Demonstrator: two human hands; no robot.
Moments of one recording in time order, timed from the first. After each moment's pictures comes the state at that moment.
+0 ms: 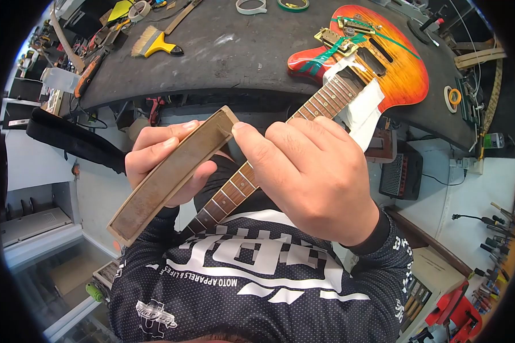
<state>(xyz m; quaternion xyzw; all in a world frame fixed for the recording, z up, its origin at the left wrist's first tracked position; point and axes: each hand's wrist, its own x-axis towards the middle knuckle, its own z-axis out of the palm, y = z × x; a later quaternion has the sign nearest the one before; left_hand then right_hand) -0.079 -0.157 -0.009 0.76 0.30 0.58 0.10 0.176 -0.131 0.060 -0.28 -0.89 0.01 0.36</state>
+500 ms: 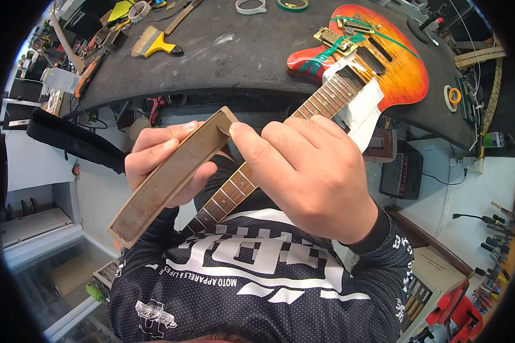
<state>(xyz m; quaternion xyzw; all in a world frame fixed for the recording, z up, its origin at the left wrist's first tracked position) -0.077 -0.162 -0.005 0.76 0.31 0.57 0.10 0.177 -0.132 0.060 -0.28 -0.90 0.02 0.35</state>
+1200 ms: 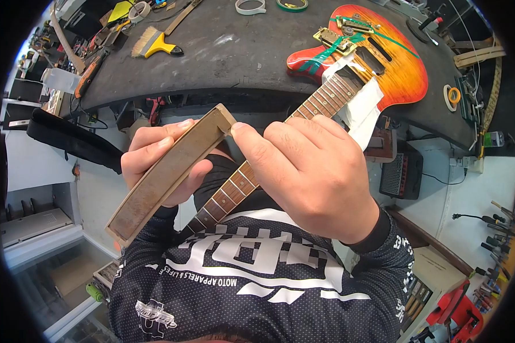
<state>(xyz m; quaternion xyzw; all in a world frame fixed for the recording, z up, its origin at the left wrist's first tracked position) -0.081 -0.161 -0.004 0.76 0.31 0.57 0.09 0.180 -0.132 0.058 -0.27 -0.90 0.01 0.35</state>
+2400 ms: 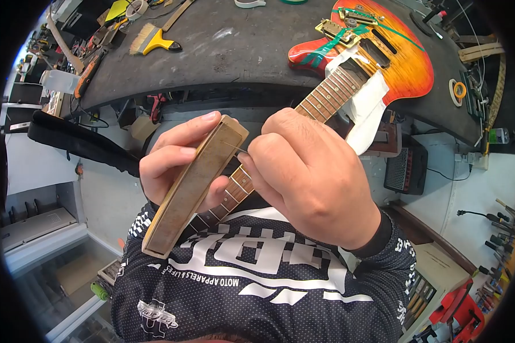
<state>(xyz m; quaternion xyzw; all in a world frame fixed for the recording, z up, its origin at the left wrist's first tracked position) -0.063 -0.158 -0.011 0.76 0.28 0.56 0.16 0.174 -0.139 0.054 -0.29 -0.86 0.15 0.39</state>
